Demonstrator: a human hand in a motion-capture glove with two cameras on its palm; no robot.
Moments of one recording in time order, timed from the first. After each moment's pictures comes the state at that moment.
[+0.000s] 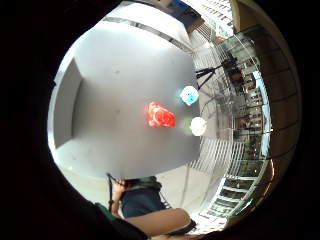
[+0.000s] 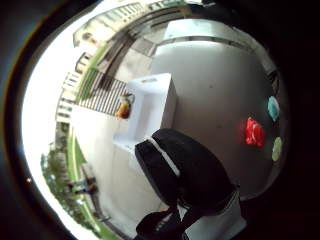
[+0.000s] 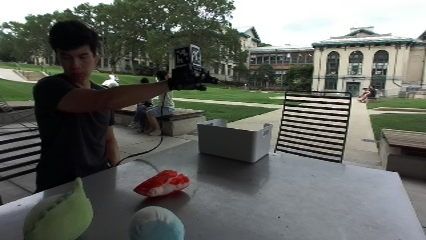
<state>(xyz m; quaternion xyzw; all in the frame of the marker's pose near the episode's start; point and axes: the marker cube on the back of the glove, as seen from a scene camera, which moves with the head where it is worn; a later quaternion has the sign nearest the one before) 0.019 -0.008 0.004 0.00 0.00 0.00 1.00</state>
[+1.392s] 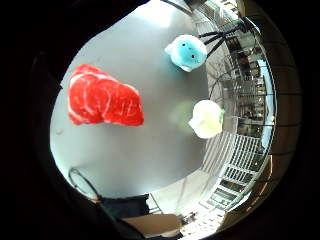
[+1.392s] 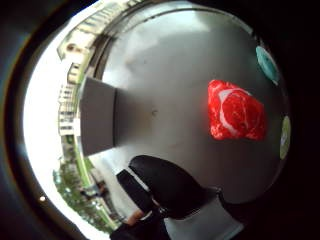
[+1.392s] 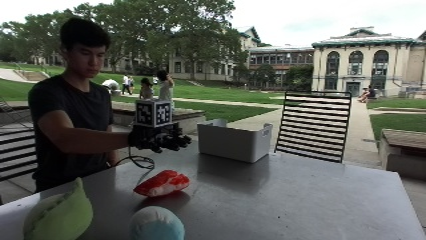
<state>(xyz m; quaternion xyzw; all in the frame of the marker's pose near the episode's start) 0.266 0.019 0.209 -0.08 -0.02 0.06 1.00</state>
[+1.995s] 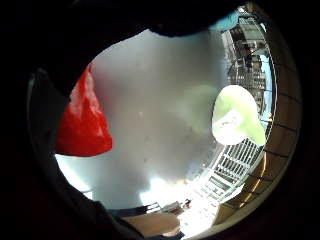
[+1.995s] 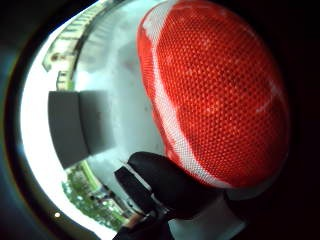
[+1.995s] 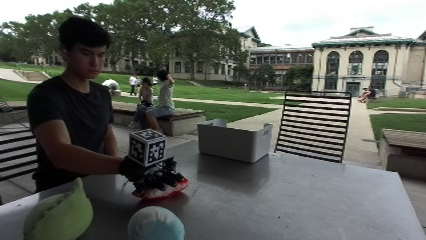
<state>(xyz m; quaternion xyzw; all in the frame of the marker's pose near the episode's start) 0.303 0.041 0.312 -0.16 -0.02 0.11 0.98</state>
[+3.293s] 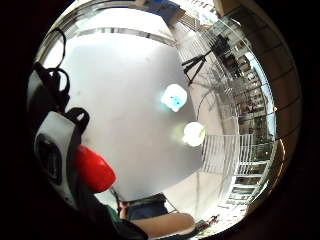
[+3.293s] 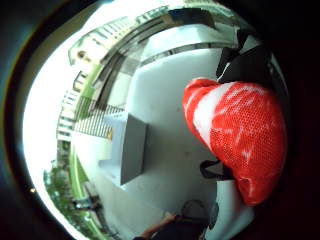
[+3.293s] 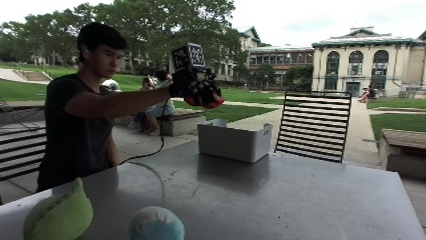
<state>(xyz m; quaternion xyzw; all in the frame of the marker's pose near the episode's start) 0.148 -0.077 0.041 0.05 0.00 0.08 1.00</state>
